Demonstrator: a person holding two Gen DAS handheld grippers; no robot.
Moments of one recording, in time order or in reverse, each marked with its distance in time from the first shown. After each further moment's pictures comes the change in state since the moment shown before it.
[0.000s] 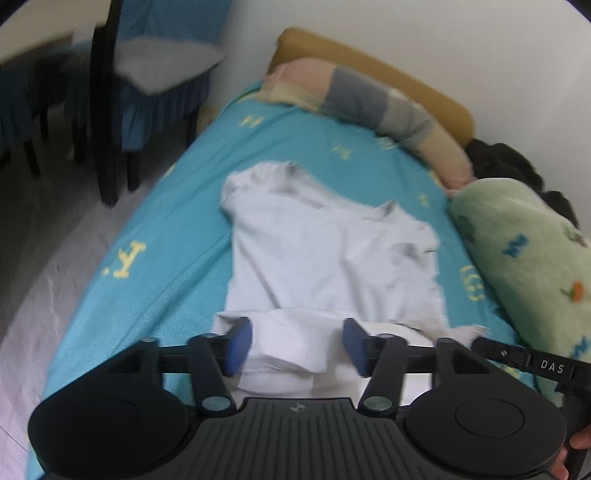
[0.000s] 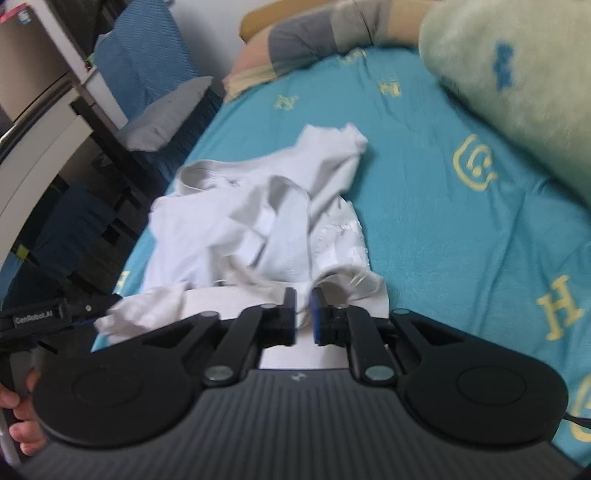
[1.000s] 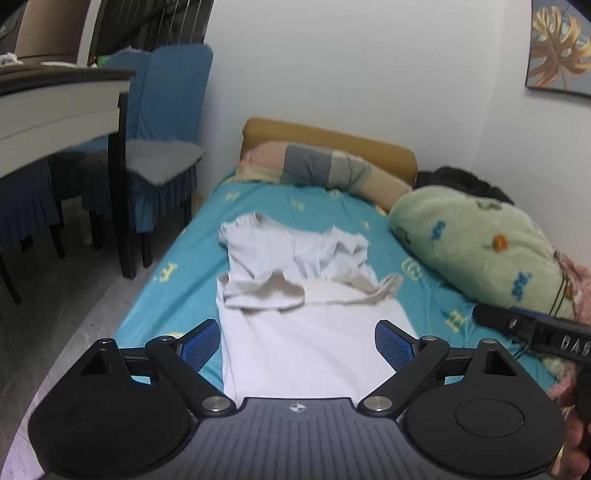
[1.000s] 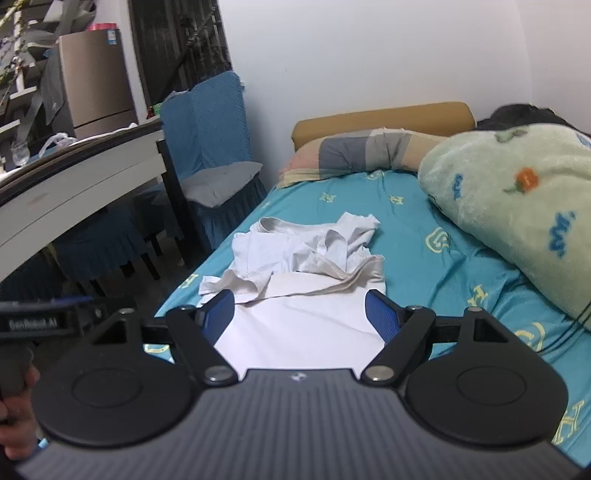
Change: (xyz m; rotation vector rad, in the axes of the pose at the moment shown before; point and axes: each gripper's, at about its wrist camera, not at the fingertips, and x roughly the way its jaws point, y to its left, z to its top) left arm -0.165 -0.046 -0.140 0.165 -0.247 0.026; right arm -0.175 0.059 -0.132 -0.163 -0.358 -0.026
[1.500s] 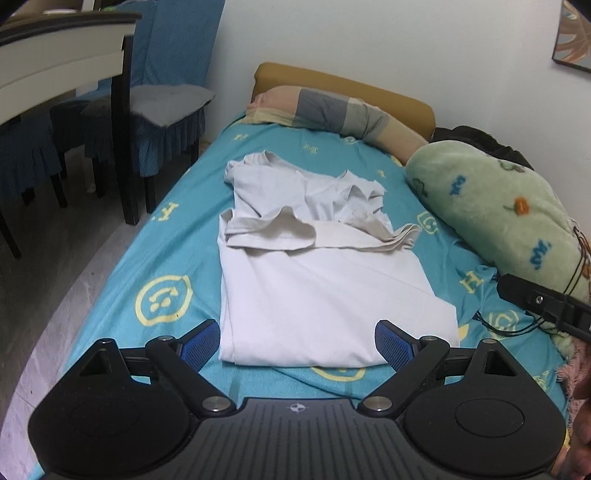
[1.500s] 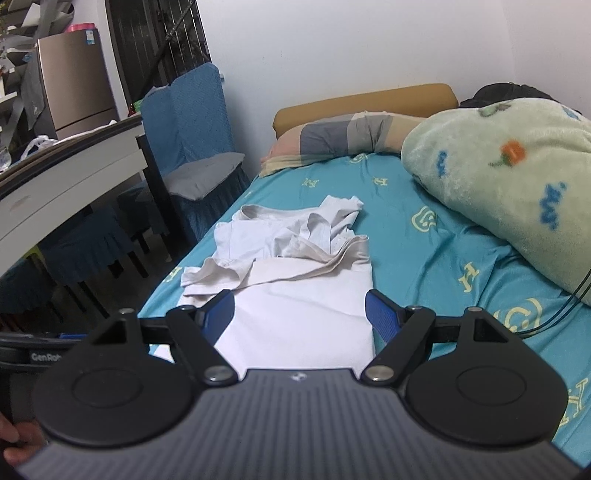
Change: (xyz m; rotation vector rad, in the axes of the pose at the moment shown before) left arm 0.037 0.009 -0.018 -0.059 0.172 0.013; right arm 0.009 -0.008 -0.014 0.025 0.035 -0.033
